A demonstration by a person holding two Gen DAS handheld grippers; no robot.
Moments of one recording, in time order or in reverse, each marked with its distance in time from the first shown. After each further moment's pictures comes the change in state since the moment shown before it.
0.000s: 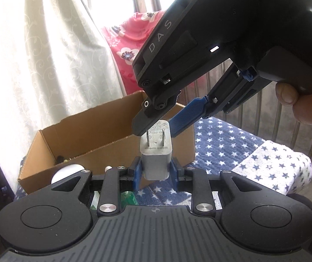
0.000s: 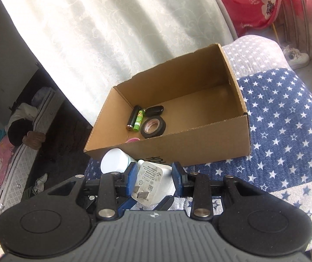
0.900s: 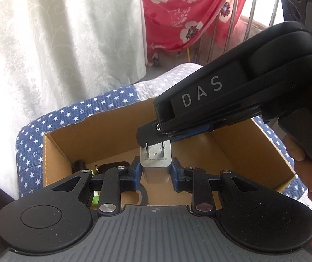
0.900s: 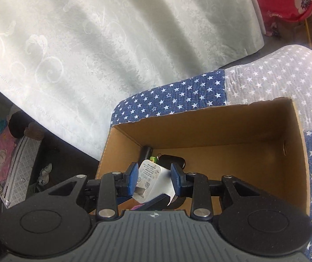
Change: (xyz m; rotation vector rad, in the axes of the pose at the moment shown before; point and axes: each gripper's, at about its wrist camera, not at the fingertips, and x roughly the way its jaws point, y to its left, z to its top) left arm 0.180 0.151 0.103 -0.211 0.432 -0.056; right arm 0.164 0.009 0.163 -0.006 0.194 0.041
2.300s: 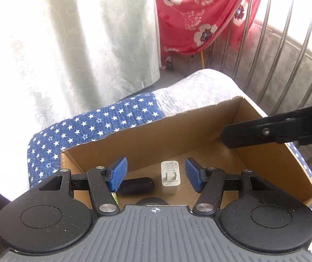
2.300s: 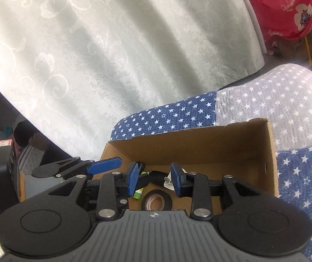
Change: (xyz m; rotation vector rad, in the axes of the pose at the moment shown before) left arm -0.044 0.027 -0.018 -0.024 -0.044 0.065; right arm -0.052 -0.024 -0.014 -0.050 -0.146 0.040
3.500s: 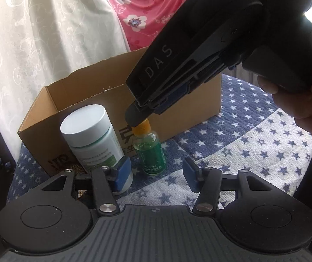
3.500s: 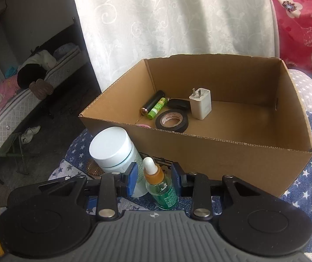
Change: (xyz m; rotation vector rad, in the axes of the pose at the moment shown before) left arm -0.022 -0.120 -0.194 0.203 -0.213 0.028; right arm -0.016 0.043 -0.186 -0.332 0.007 -0.073
